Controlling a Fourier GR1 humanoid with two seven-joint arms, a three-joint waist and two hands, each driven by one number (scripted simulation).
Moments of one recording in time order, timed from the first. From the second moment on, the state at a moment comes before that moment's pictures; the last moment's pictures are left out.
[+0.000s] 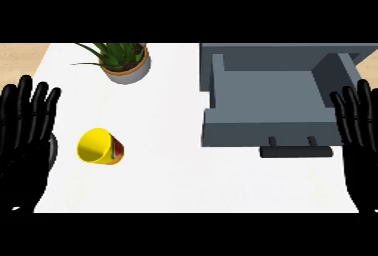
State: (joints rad) left arm -0.02 0.08 -0.01 -2.10 0.04 0.00 -0.03; right arm 0.00 -0.07 0.00 -2.10 -0.03 0.03 -0.03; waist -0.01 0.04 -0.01
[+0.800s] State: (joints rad) left arm -0.04 0.30 0.19 -1.75 0.57 -0.44 0.04; right arm -0.07 -0.14 -0.02 -1.99 -0.07 0.13 0.07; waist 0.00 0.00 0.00
